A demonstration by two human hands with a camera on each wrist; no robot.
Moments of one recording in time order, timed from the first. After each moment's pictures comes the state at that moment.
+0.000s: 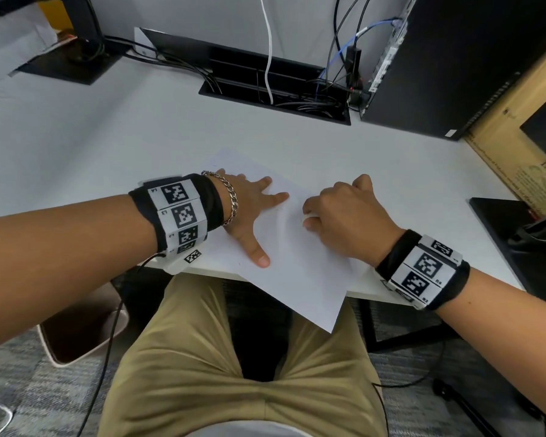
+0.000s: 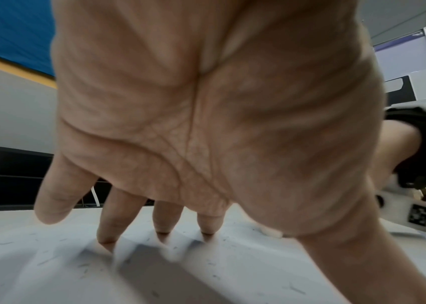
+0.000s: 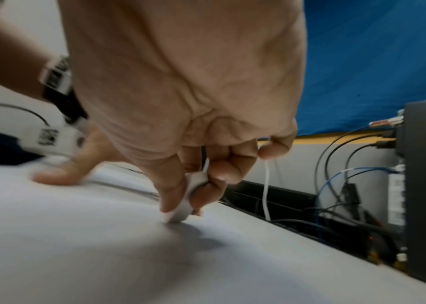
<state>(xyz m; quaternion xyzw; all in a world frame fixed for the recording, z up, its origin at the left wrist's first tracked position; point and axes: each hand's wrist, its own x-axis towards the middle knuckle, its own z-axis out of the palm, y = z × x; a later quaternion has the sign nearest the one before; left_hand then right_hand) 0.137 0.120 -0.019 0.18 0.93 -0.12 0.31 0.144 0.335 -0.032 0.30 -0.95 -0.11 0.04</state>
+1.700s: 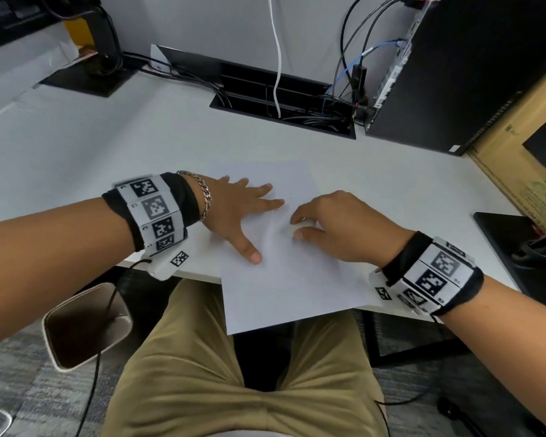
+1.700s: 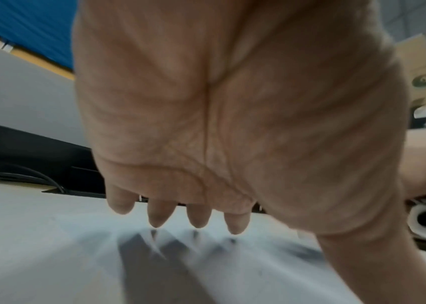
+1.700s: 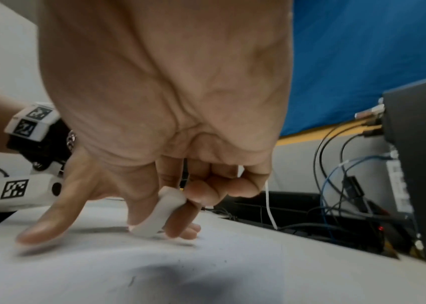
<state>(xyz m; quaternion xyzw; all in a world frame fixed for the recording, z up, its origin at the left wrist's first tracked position) 0.135 0.077 -0.018 0.22 0.93 -0.02 0.30 0.145 0.321 -0.005 0.33 -0.94 0.03 -0.08</state>
